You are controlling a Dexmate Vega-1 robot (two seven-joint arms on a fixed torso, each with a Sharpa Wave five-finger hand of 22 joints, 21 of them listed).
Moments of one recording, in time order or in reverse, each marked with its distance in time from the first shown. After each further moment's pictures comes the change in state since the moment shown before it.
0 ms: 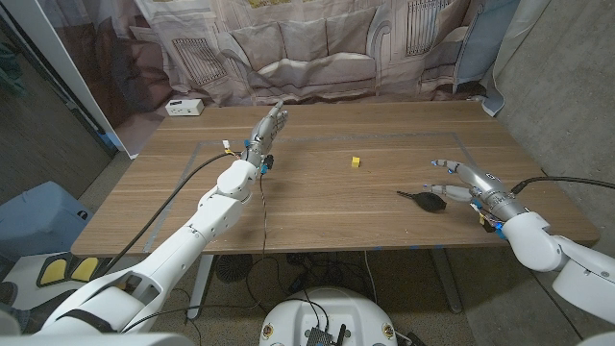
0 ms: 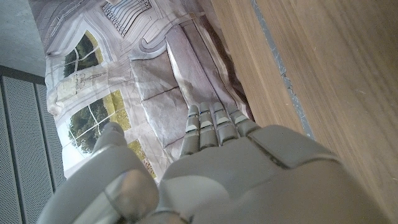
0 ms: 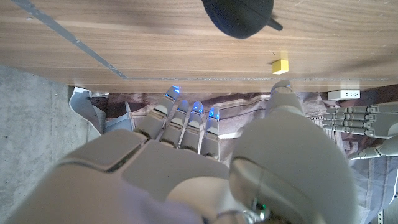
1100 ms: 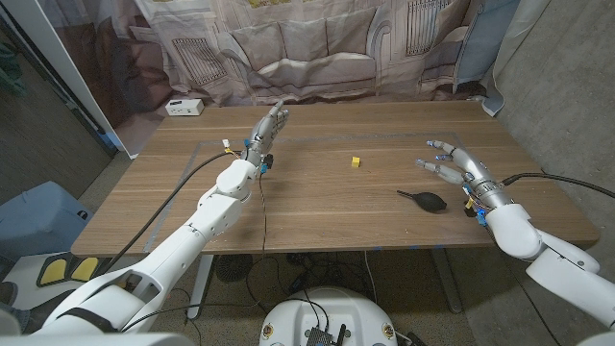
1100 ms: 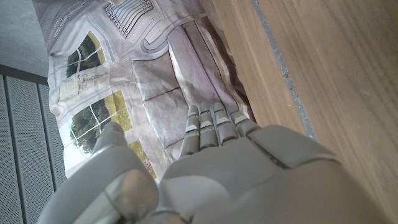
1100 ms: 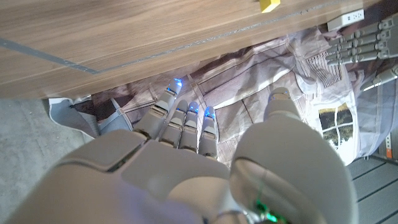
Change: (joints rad) left arm -0.005 -0.001 0.000 0.012 -0.008 -0.010 -0.018; left_hand 0.000 0.000 0.000 0.000 -0.004 0.000 0.000 0.000 0.000 0.000 0.000 0.000 0.000 0.000 0.000 0.000 0.000 0.000 0.000 0.000 0.000; right arm 0.205 0.126 -0.117 0.162 0.153 0.216 -0.061; right_hand -0.057 0.035 0.004 0.018 0.000 -0.009 0.066 0.009 0.000 -0.009 0.074 0.004 -0.002 0.007 0.029 0.008 -0.015 0.081 0.012 0.026 0.000
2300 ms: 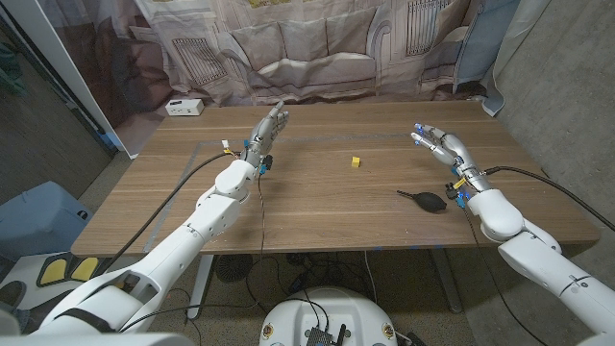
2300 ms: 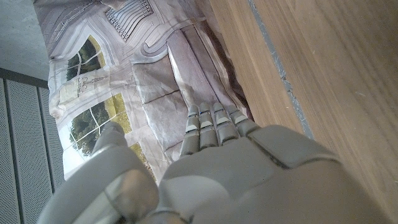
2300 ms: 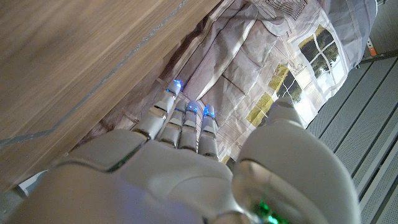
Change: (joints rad) left arm 0.001 0.012 0.002 -0.008 -0.005 0.009 -0.016; left_hand 0.000 0.000 0.000 0.000 0.000 0.000 0.000 0.000 0.000 0.000 0.000 -0.006 0.000 0.000 0.000 0.000 0.000 0.000 0.000 0.000 0.000; right arm 0.236 0.104 -0.128 0.234 0.364 0.282 0.180; right_hand -0.079 -0.005 -0.025 0.033 -0.014 0.010 0.018 0.007 0.000 -0.002 0.027 0.004 0.000 -0.018 0.018 0.008 0.000 -0.020 0.009 -0.011 0.000
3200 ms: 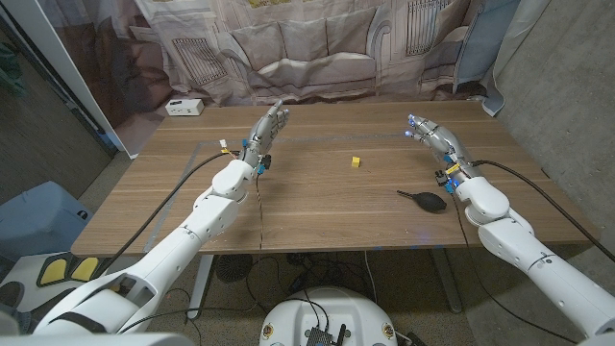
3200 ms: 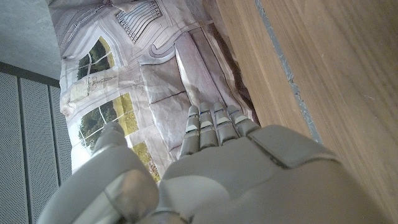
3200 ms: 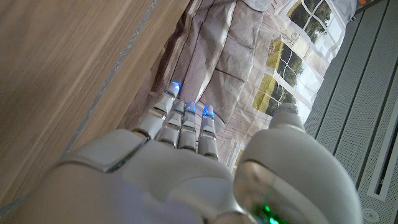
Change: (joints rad) left arm 0.022 0.011 -0.014 -0.025 -0.024 -0.022 -0.027; left_hand 0.000 0.000 0.000 0.000 0.000 -0.006 0.006 -0.008 0.000 0.000 0.000 0.000 0.000 0.000 0.000 0.000 0.000 0.000 0.000 0.000 0.000; right arm 0.176 0.099 -0.078 0.189 0.253 0.053 0.192; right_hand -0.053 -0.008 -0.015 0.015 0.000 0.009 -0.002 0.000 -0.005 -0.013 0.008 0.000 0.000 -0.016 0.016 0.000 -0.003 -0.031 0.009 -0.008 0.002
